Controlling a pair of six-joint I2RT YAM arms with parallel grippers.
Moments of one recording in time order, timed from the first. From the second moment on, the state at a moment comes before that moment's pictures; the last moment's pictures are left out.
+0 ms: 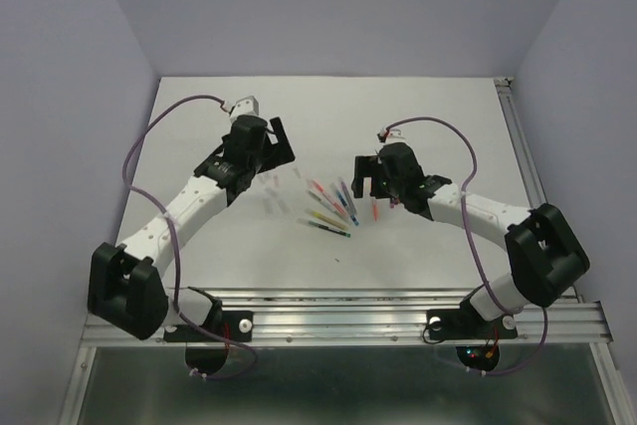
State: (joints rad) left arm -0.46 1.37 1.08 -0.35 -0.25 -0.60; right arm 0.60 1.45 0.85 -0.05 0.16 0.44
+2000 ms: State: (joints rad) left arm -0.46 1.05 0.75 -0.17 -0.18 -0.61; right arm 0.70 1.89 1.14 -0.13 0.30 0.43
